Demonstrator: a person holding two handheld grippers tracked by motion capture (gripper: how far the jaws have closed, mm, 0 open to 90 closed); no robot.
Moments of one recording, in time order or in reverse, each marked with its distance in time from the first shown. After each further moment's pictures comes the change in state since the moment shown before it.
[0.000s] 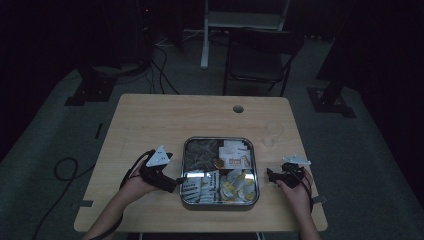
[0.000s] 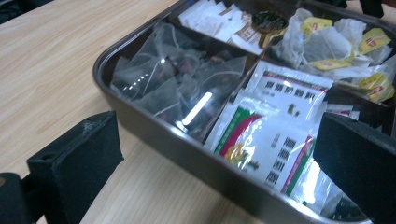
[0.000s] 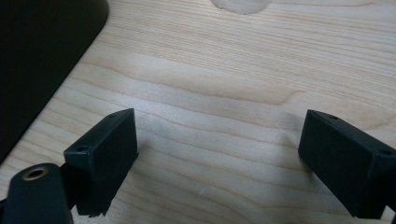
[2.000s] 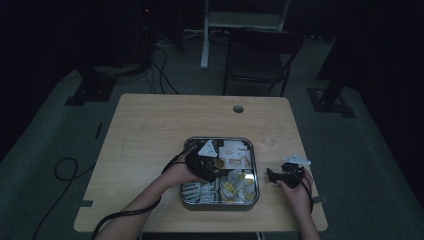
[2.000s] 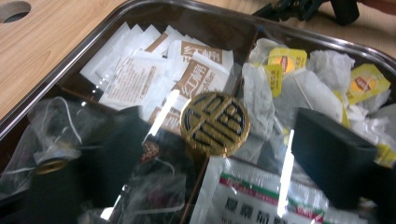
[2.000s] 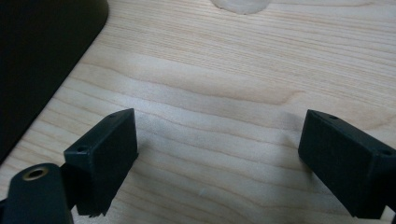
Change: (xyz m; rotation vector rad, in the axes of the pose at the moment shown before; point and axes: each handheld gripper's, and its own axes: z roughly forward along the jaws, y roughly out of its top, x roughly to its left) left arm -0.028 0.069 0.105 0.101 -0.167 0.108; right arm 0.000 0.000 0.000 0.000 0.000 0.000
